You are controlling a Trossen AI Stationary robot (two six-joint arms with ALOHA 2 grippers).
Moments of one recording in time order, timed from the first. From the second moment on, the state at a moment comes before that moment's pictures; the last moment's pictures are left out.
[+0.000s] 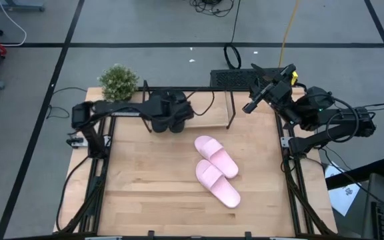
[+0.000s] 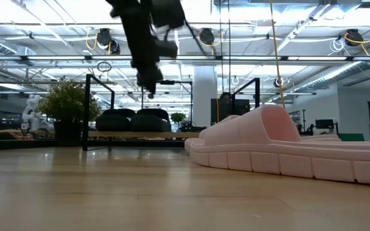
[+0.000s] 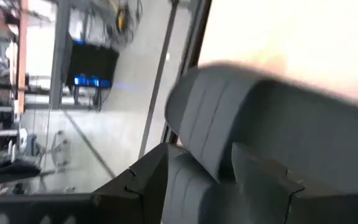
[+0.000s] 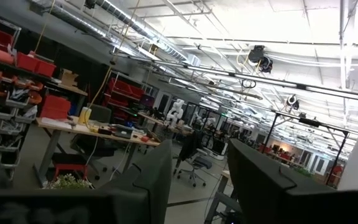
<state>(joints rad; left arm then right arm) 0.20 1.76 1.39 -0.79 -0.76 0.13 0.08 1.04 1.18 0.33 0.76 -0.69</state>
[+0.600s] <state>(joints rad) -0.30 1.20 1.39 -1.05 -0.71 -0.53 0.27 1.11 1.18 -0.43 0.43 -0.20</state>
